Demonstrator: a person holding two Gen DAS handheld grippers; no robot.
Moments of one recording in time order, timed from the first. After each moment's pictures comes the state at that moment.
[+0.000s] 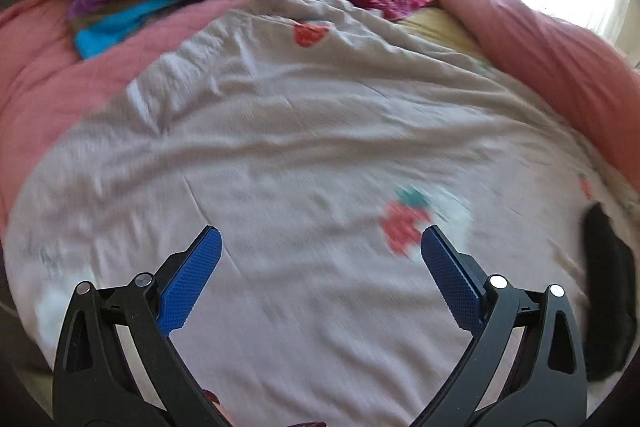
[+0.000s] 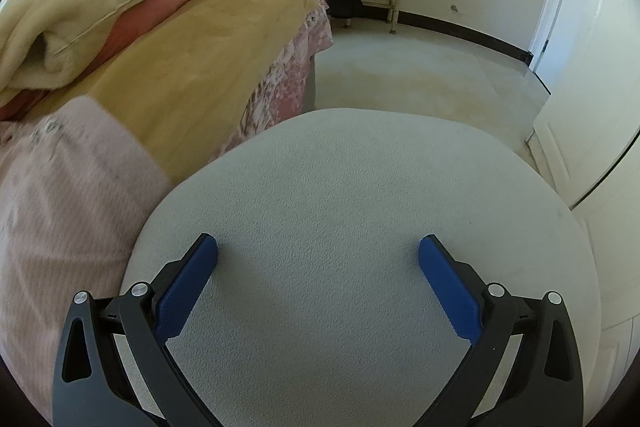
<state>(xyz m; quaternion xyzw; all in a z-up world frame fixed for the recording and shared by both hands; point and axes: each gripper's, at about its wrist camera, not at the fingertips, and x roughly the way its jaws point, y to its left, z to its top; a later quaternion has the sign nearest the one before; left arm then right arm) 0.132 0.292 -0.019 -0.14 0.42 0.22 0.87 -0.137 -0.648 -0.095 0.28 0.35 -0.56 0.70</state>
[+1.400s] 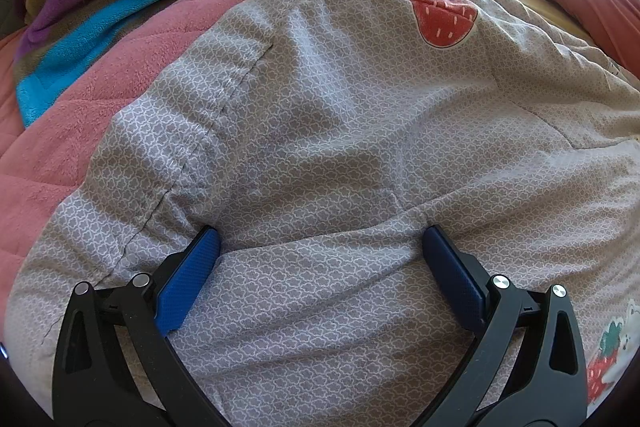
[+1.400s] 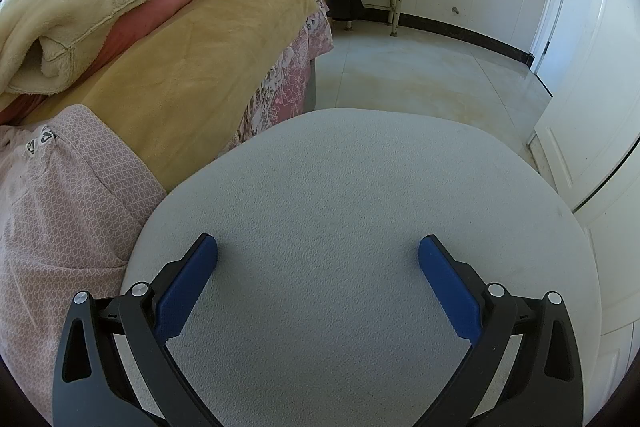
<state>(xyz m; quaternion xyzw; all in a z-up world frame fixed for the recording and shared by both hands) 0.221 0.405 -0.089 -0.07 0.45 0.31 0.84 -0.141 -0.642 -0.095 0.27 0.35 -0.56 0.70</state>
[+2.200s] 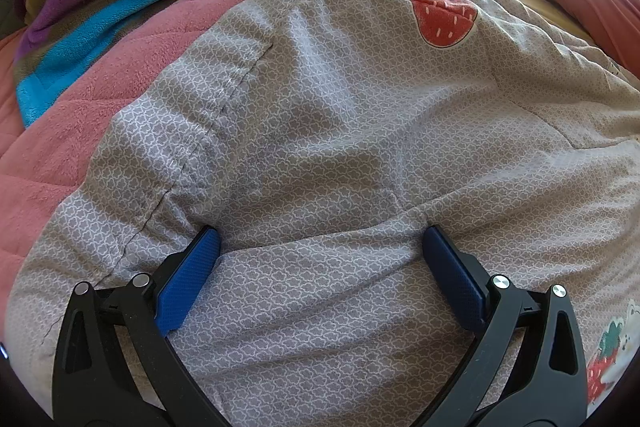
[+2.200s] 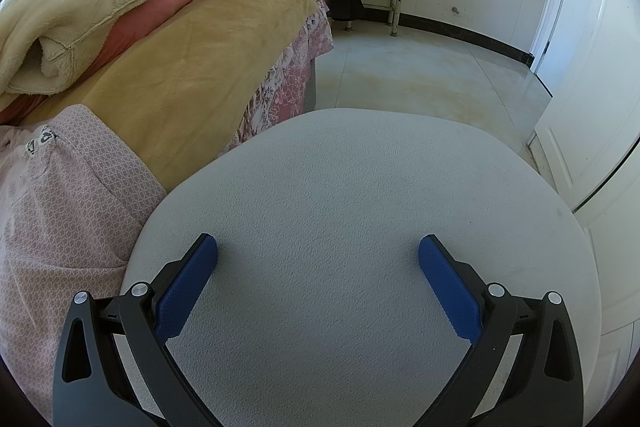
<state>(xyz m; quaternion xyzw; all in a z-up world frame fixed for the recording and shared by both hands) 0.225 0.410 -0.091 -0.07 0.45 0.31 0.84 -0.141 -0.643 -0.095 0.27 0.35 -0.56 0.70</state>
